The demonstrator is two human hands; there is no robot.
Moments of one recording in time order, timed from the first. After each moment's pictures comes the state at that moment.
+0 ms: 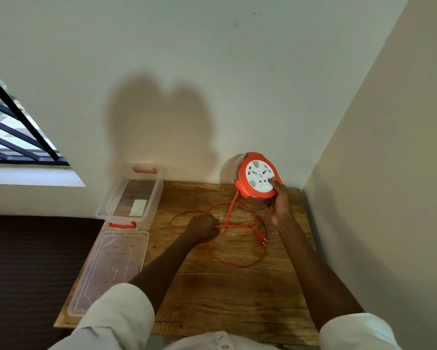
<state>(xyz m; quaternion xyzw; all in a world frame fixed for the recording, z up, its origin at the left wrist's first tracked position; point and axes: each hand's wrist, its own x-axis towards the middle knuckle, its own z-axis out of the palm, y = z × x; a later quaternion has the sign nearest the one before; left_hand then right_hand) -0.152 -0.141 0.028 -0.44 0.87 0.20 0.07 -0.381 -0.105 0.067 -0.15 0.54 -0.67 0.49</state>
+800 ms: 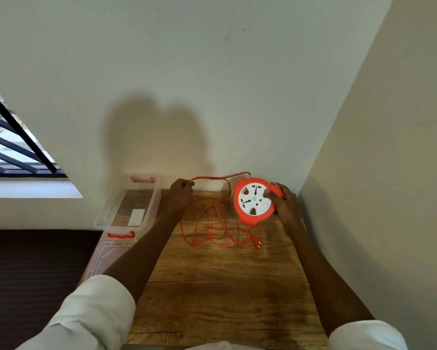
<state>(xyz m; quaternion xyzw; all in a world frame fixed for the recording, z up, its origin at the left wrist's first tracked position) -0.136 -0.205 0.087 -0.61 0.54 0.44 -0.38 -0.406 -0.086 0.077 -0.33 0.67 -0.56 0.36</state>
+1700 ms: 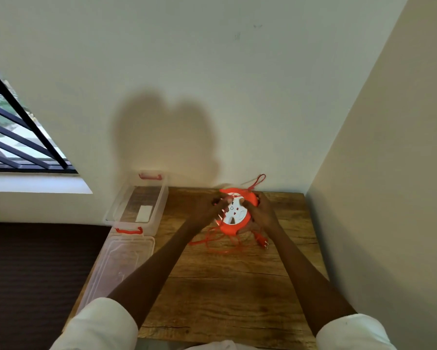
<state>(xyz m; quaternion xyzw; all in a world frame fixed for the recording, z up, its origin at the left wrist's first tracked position) -0.153 -0.152 0.077 -0.42 0.69 0.51 -0.30 -0.340 -0.104 0.063 -0.41 0.69 -0.46 0.39</state>
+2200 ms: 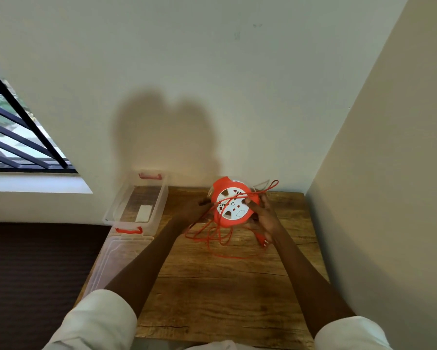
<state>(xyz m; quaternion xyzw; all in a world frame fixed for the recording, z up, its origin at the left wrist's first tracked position) -0.126 -0.170 0.069 -0.50 0.62 0.58 -0.20 -0.344 -0.093 0.052 -0.28 0.54 -0.57 0.55</state>
